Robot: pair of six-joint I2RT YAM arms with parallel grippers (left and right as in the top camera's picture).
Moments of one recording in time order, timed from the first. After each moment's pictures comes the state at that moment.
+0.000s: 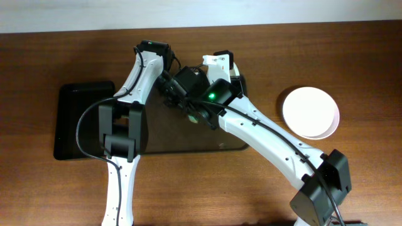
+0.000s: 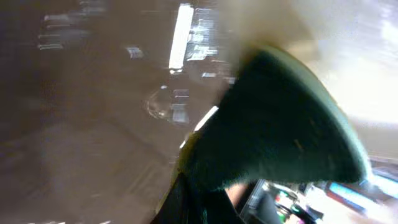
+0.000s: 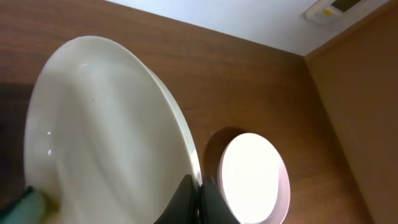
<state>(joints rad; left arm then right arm) -0.25 2.50 2.19 -1.59 0.74 0.41 0.75 1.88 1.74 -1.13 0.97 0.59</state>
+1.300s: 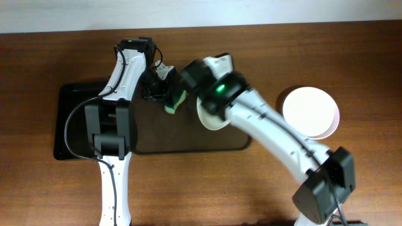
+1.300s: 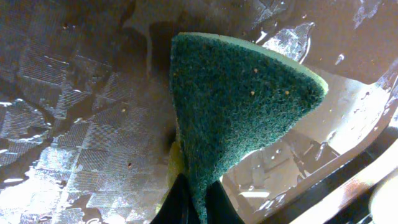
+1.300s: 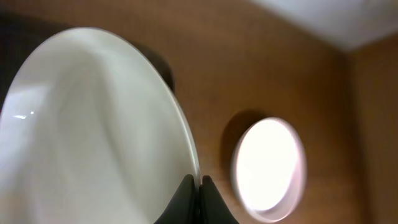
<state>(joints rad) -0.14 2.50 2.19 -1.42 0.43 0.15 0.66 1.87 1.74 -1.16 0.66 0.44</state>
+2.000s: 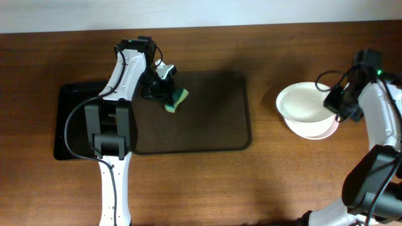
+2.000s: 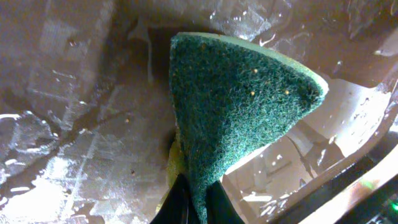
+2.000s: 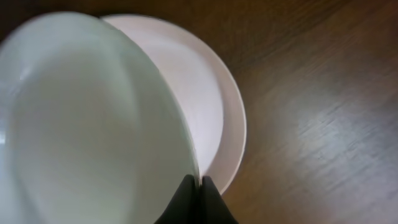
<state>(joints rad) -0.14 2.50 2.19 -1.40 0.43 0.15 -0.34 1.77 1.39 -0.98 0.09 0.34</state>
